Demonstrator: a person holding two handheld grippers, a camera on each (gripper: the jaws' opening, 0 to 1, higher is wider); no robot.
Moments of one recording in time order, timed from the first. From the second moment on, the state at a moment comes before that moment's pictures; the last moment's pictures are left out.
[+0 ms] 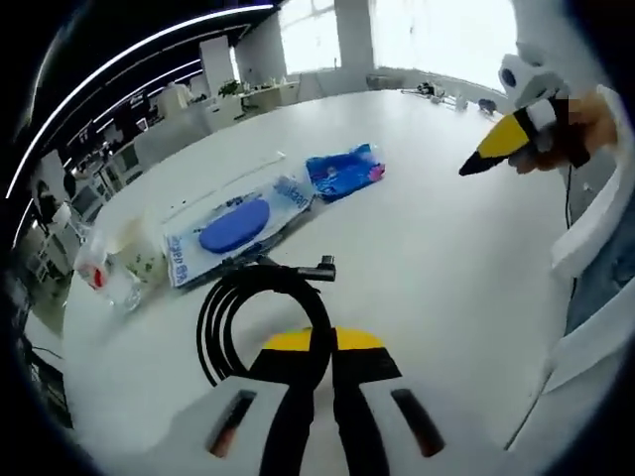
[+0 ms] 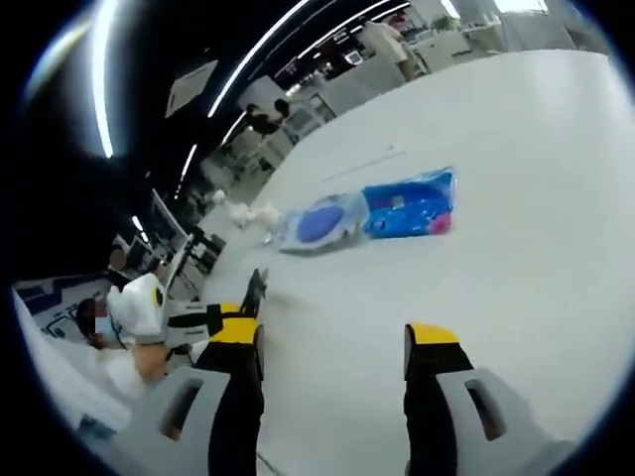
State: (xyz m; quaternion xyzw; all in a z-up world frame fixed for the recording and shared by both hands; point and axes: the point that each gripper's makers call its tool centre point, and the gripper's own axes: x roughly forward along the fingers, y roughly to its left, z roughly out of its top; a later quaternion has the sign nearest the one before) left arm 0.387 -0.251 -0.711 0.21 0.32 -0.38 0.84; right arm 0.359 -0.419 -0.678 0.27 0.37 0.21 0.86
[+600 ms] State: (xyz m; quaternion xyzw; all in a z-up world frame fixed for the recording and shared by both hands) left arm 0.364 -0.332 -0.674 0.34 0.20 -0.51 0.76; right arm 0.370 -0.362 -0.677 0.45 0.41 0.23 0.77
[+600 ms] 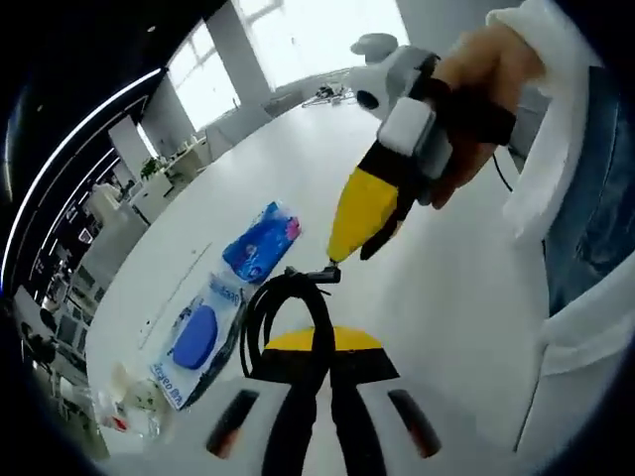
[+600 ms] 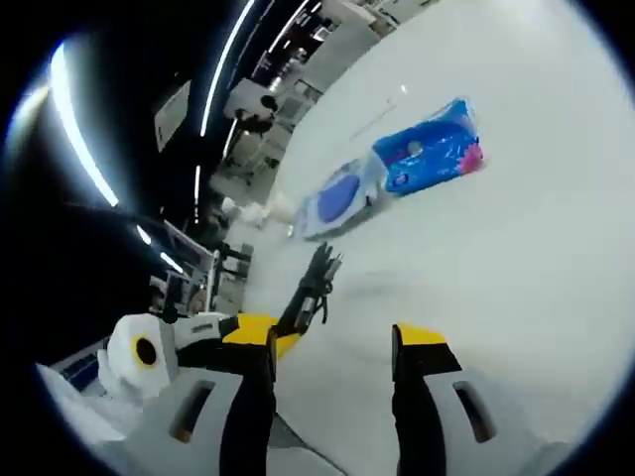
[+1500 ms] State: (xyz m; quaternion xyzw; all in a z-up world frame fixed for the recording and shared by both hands) left arm 0.355 -0.345 -0.658 0.31 0.17 -0.51 0.78; right arm 0.390 -0.364 -0.655 0.47 0.38 0.25 0.76
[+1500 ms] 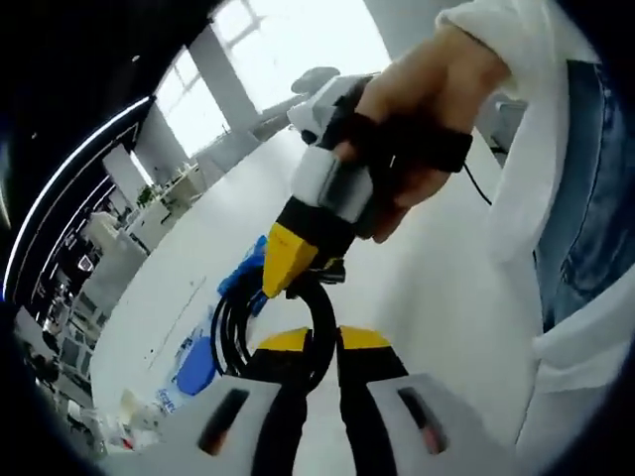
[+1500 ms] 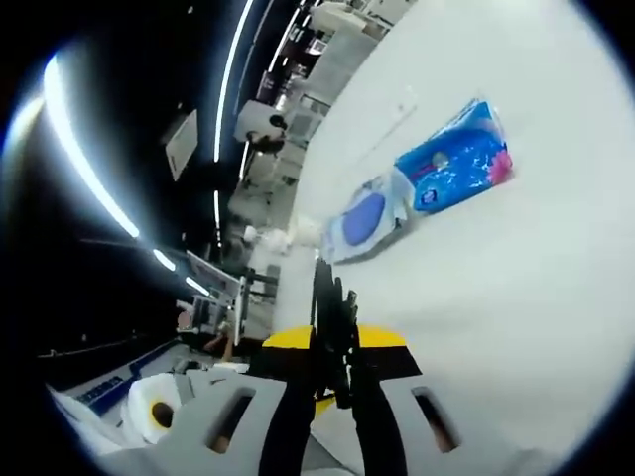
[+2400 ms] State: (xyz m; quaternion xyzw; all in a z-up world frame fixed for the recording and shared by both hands) left arm 0.403 -0.173 -0.644 0.01 0.21 -0.26 0.94; right arm 0.400 -0.403 -0.676 0.48 0.36 0.19 0.77
